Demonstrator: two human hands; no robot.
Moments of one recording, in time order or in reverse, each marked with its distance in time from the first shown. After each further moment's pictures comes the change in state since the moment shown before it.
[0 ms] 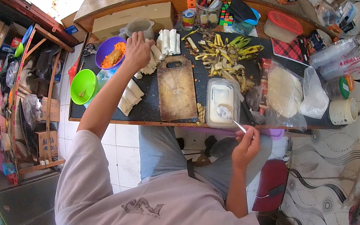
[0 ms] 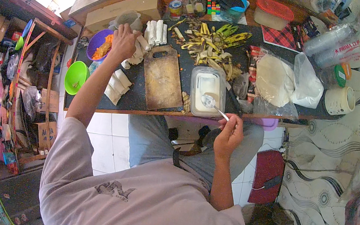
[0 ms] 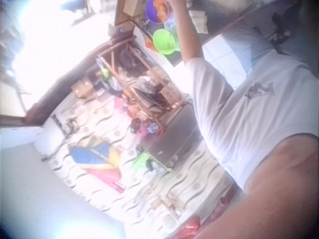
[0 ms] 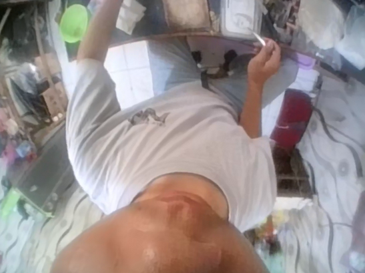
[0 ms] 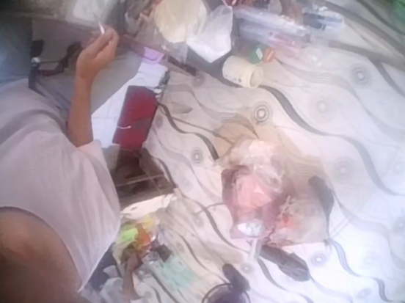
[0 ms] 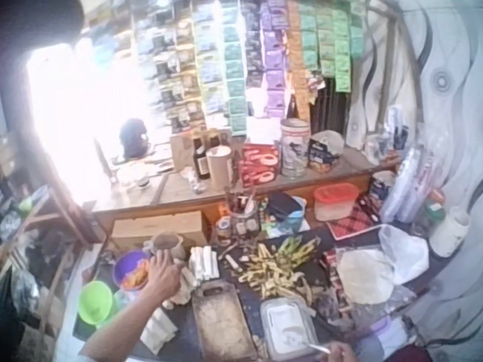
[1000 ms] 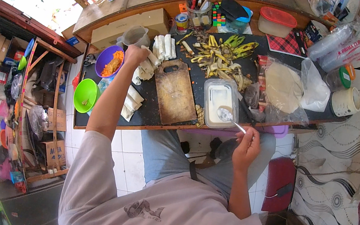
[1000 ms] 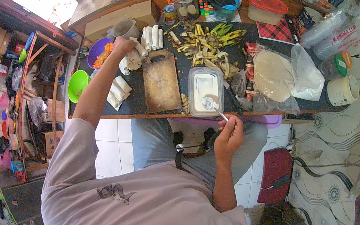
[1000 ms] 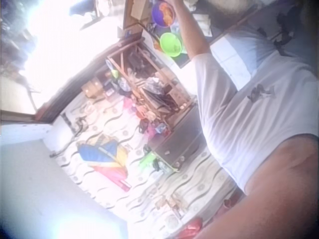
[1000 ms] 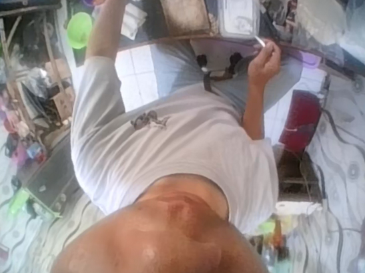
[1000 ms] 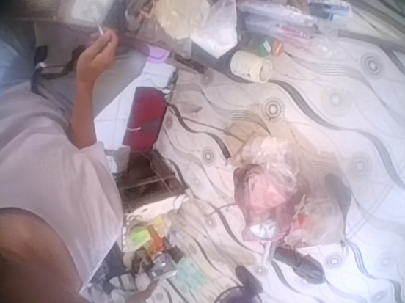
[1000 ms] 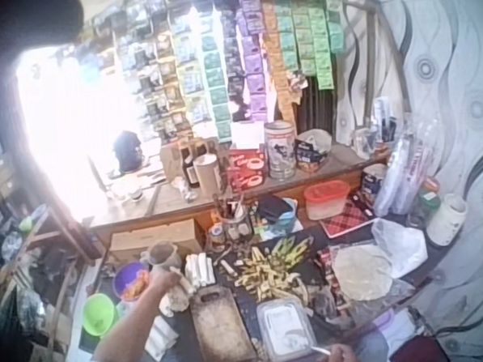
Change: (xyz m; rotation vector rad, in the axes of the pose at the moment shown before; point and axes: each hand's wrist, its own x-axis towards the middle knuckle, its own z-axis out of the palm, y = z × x) left_hand 0.045 -0.016 0.031 -0.727 -0.392 -0.817; right_hand -0.006 0.002 -0.005 0.001 0.029 -0.027
